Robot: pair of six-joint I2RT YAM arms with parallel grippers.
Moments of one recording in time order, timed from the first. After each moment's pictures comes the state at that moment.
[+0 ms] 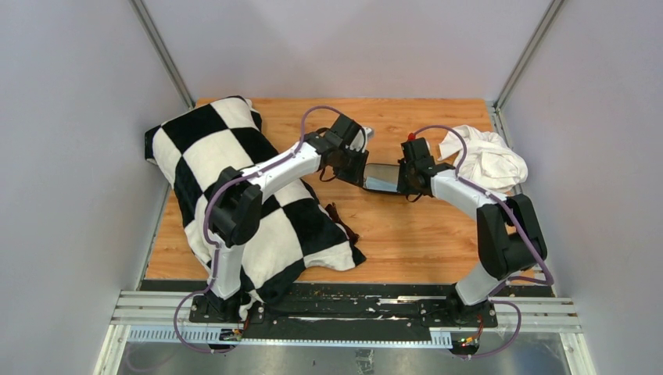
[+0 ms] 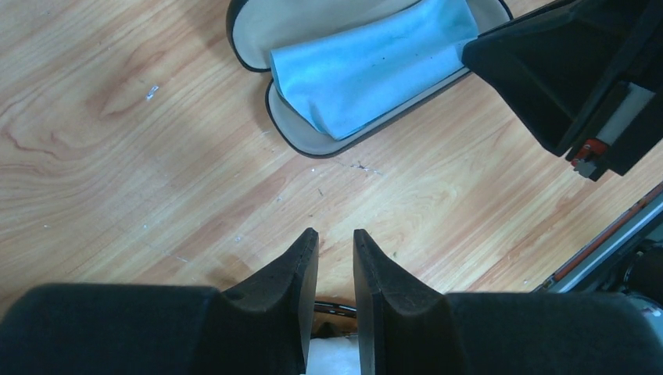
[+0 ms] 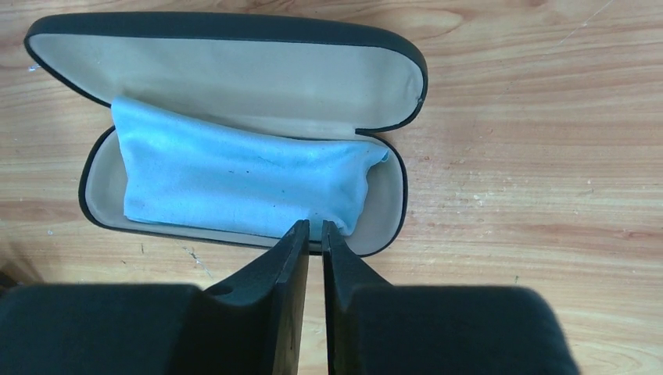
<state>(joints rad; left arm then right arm) -0.70 2.01 1.68 -0.61 0.24 -0.27 0.35 1.60 0.99 -0.33 0.12 0.37</state>
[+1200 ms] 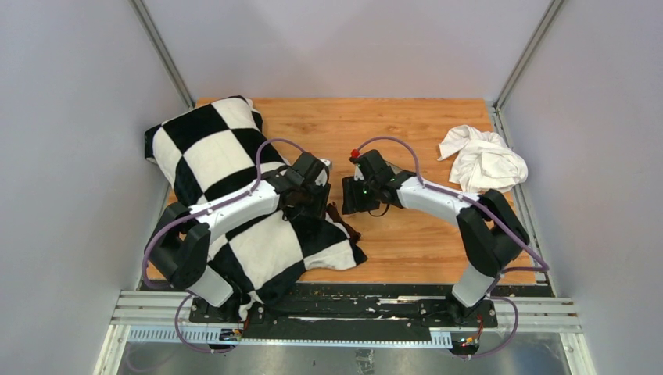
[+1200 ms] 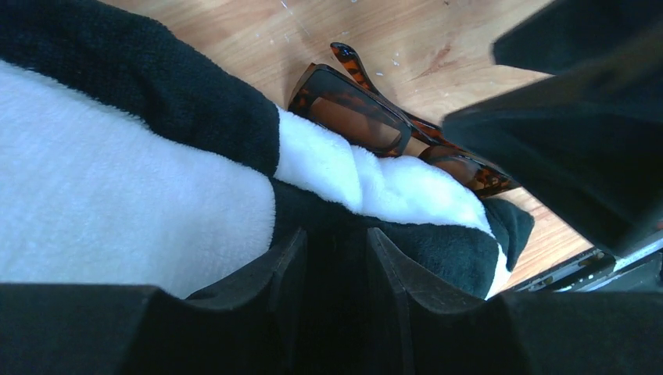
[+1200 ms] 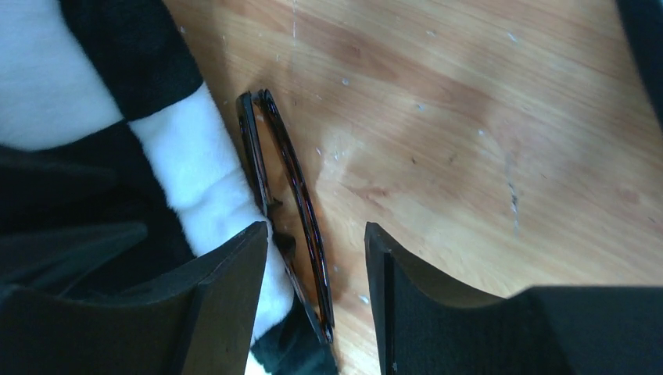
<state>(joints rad) -0.68 1.56 1.04 -0.53 0.06 -0.37 0.67 1.64 1.04 -0.32 -0.18 0.41</state>
